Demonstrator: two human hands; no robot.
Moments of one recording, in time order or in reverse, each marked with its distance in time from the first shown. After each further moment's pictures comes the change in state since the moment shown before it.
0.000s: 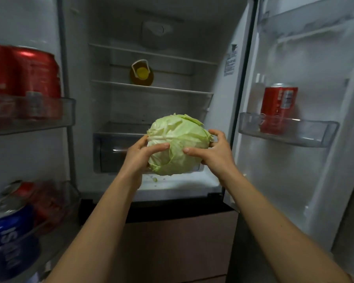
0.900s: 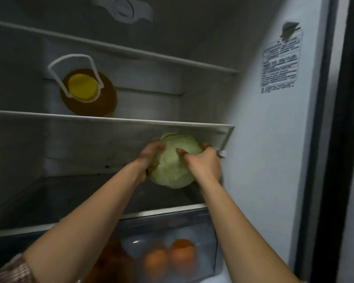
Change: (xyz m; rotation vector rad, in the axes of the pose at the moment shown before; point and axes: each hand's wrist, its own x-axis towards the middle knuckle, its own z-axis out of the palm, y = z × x) left_hand 0.435 -0.072 0.051 0.047 -0.089 -0.204; right_hand 0.372 0.114 0.071 -0.339 0.392 0.069
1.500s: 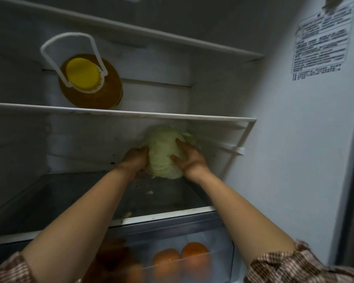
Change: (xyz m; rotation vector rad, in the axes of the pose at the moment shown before) left_hand 0.052 -0.024 -0.056 0.397 0.229 -0.002; right_hand 0.041 0.027 0.070 -0.114 -0.442 -0.290
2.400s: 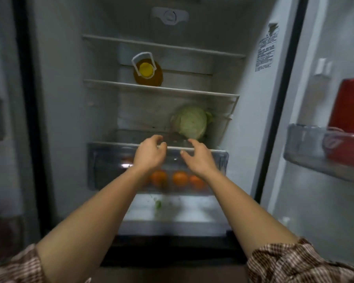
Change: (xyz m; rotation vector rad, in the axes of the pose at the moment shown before) left_hand -0.288 -0.022 -0.028 0.488 0.327 0.329; right_hand -0.232 -0.064 -0.034 -0.120 -0.072 -0.051
